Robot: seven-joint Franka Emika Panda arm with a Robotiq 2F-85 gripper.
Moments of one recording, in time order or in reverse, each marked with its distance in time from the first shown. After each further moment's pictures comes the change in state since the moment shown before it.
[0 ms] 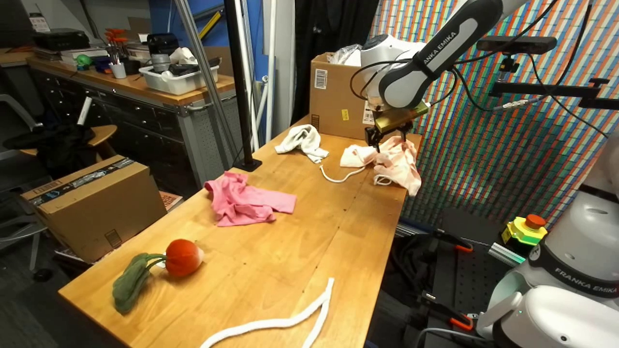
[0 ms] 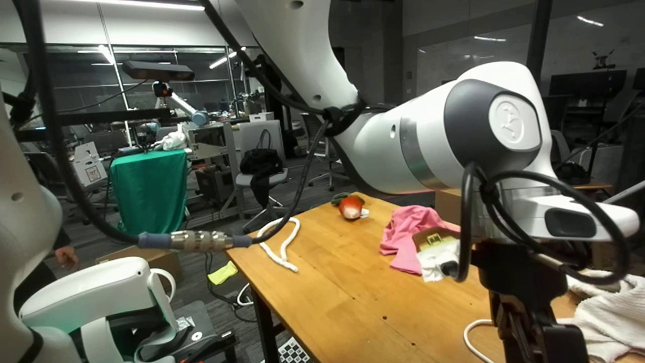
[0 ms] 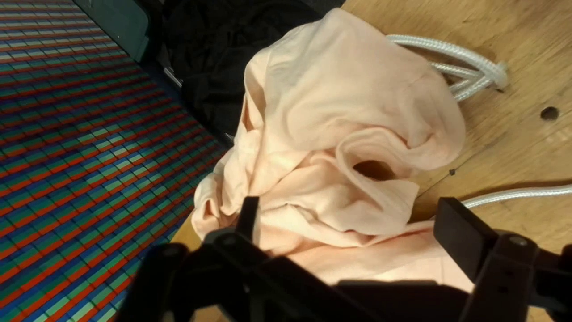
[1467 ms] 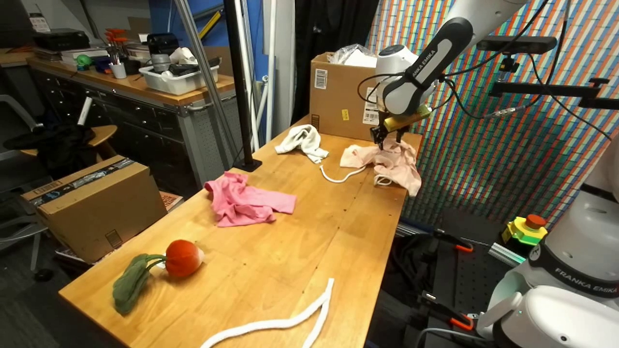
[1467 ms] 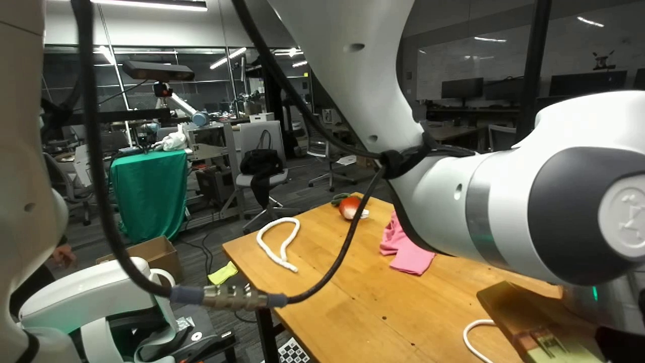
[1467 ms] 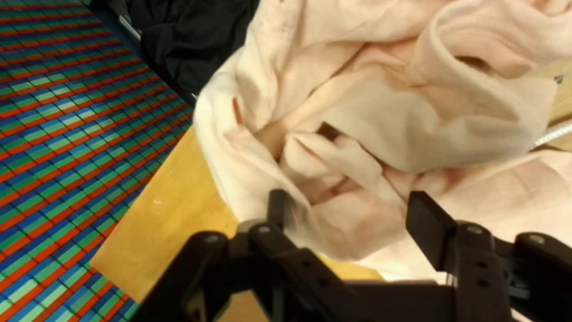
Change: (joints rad) arm -0.059 0.174 -0.111 0.092 0.127 0.258 -0.271
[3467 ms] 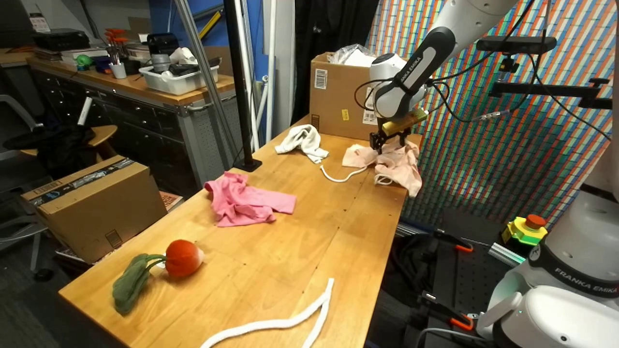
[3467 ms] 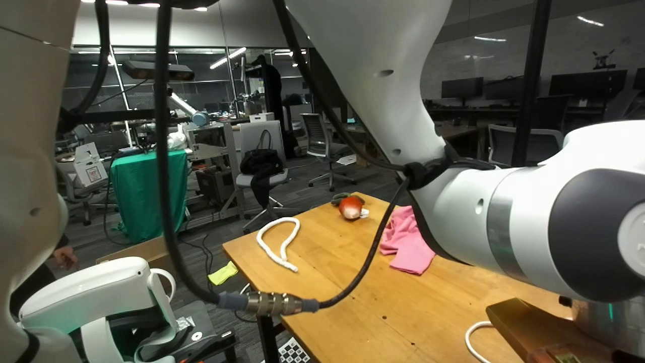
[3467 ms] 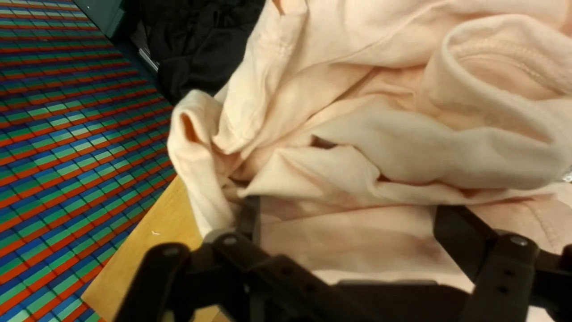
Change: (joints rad) arm 0.002 0.087 -0.005 0.074 0.069 -0.096 -0.066
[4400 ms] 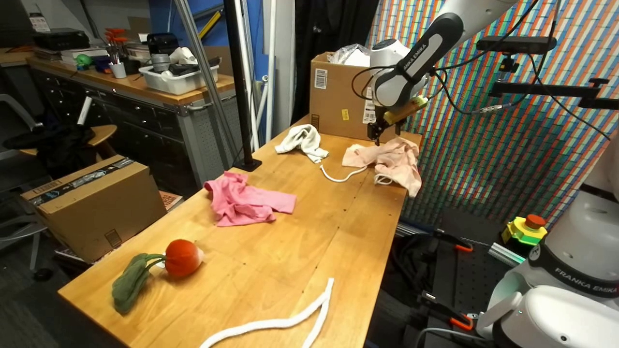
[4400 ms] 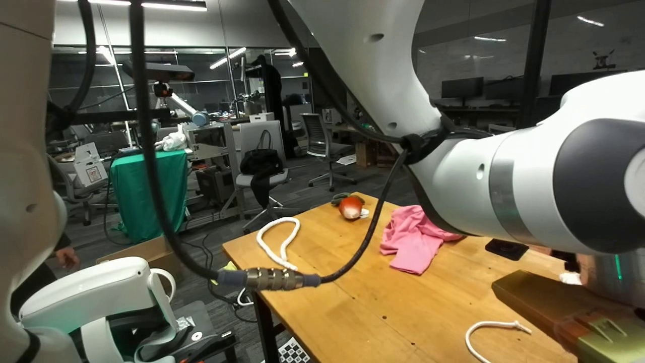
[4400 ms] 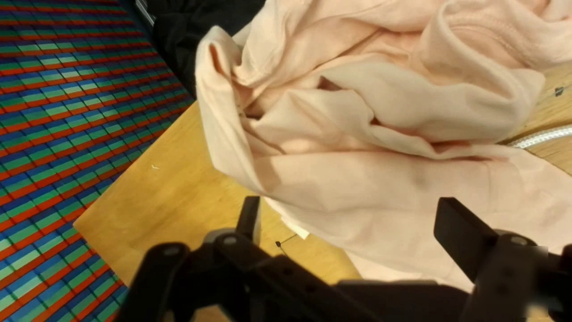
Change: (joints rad) arm 0.011 -0.063 0.001 0.010 -0.023 -0.008 -0.124
